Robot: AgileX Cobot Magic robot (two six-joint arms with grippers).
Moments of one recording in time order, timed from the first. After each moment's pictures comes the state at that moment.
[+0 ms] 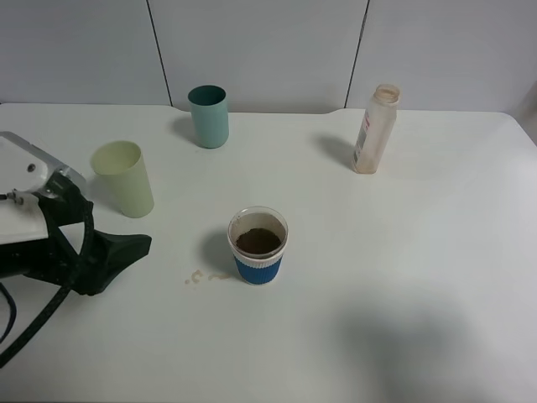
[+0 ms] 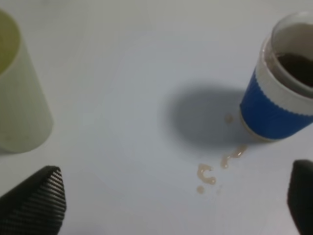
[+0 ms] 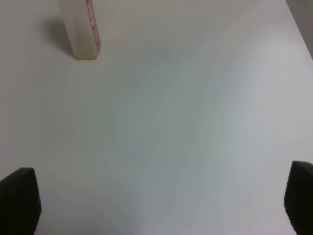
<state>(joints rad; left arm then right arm) -0.62 0.94 -0.20 -0.19 -0.07 0.12 -0.01 0.00 -0.50 0.01 1.06 -0.04</state>
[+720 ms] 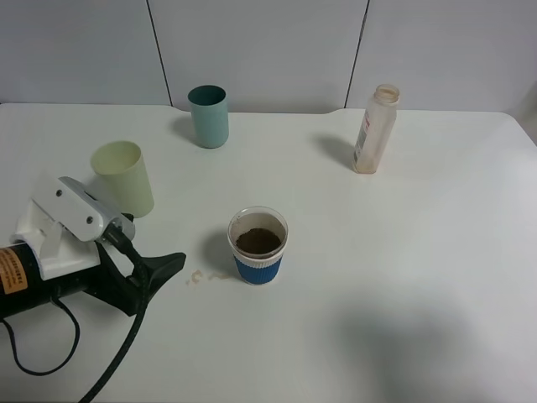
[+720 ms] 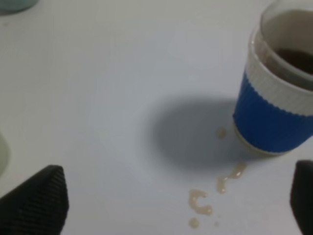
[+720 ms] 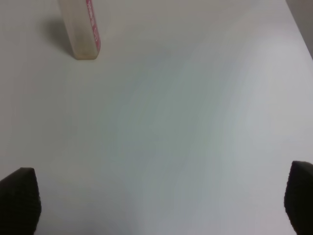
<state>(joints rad) -0.67 1.37 -0.07 0.01 -0.74 -0.05 -0.01 0.00 -0.50 0.01 1.06 -0.04</state>
